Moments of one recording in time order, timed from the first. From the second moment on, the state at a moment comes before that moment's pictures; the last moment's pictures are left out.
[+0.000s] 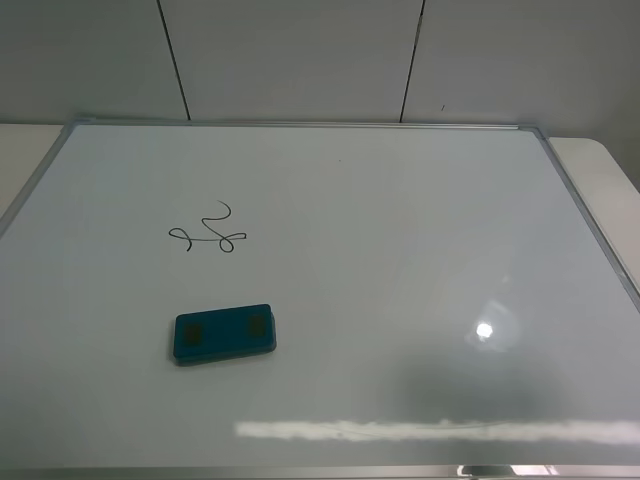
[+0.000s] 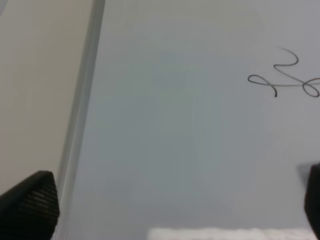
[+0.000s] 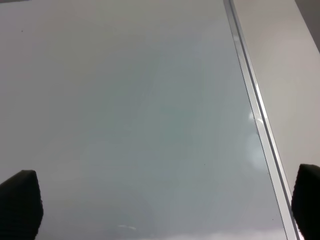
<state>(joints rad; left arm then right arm) -0.04 0.00 -0.51 0.06 1.06 -0.06 -0.02 0.00 -0.50 0.06 1.05 0.00</state>
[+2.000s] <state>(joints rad) -0.79 1.22 -0.74 0.09 1.11 0.50 -0.02 0.00 -0.50 0.06 1.05 0.00</state>
